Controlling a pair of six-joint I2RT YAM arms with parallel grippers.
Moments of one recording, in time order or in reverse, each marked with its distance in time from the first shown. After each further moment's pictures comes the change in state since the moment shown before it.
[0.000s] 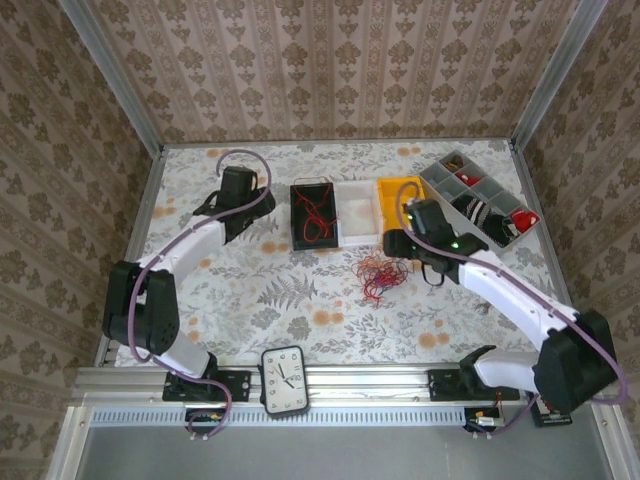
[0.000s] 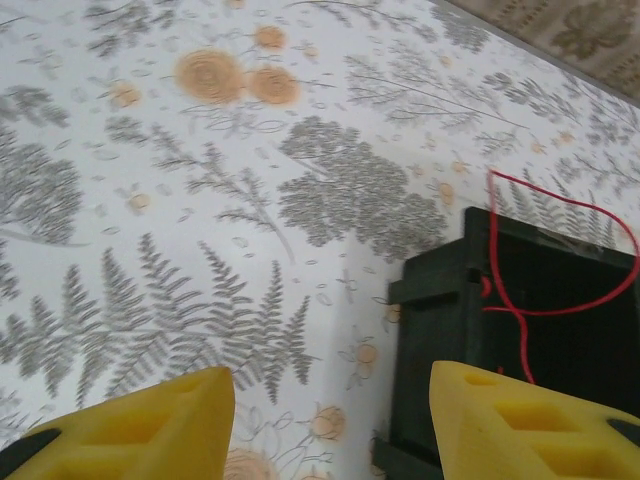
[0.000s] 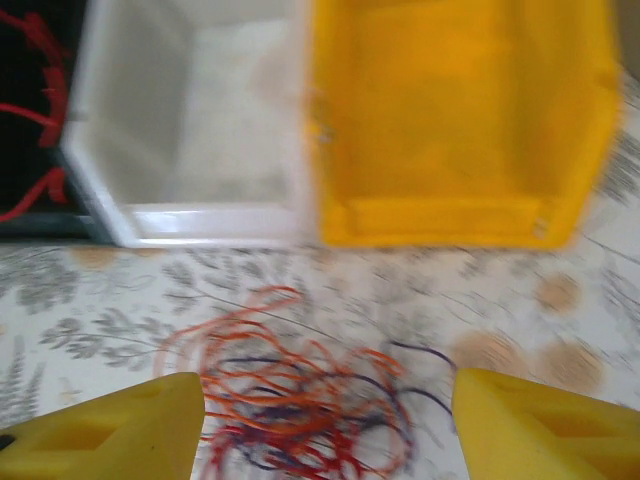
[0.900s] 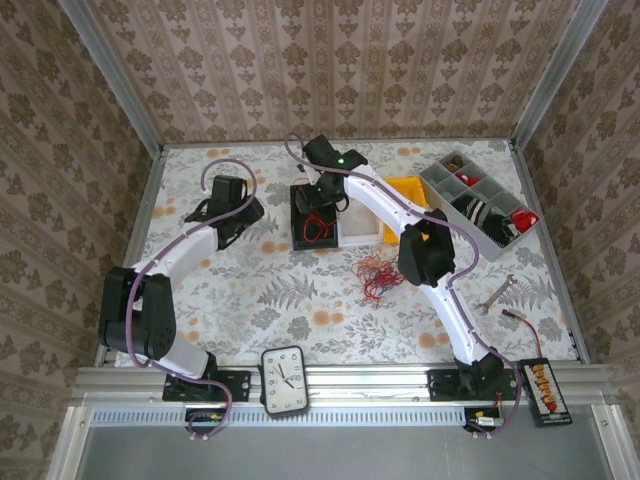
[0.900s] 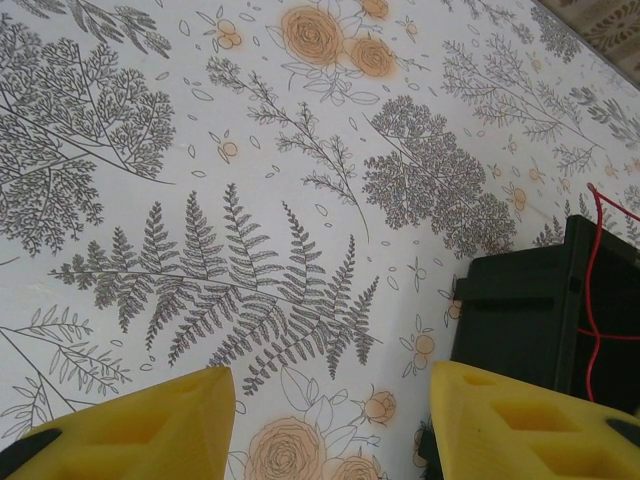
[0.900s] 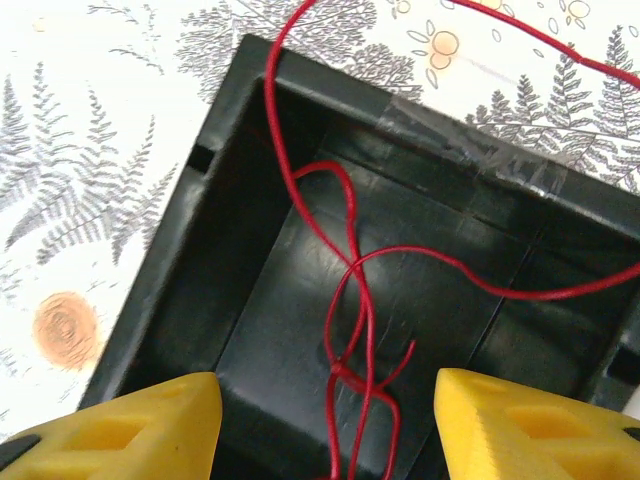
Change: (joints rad) left arm 0.052 -0.021 -0.060 -0.023 0.019 -0.109; right arm 0.107 1.180 1.439 -0.482 -0.175 -0.227
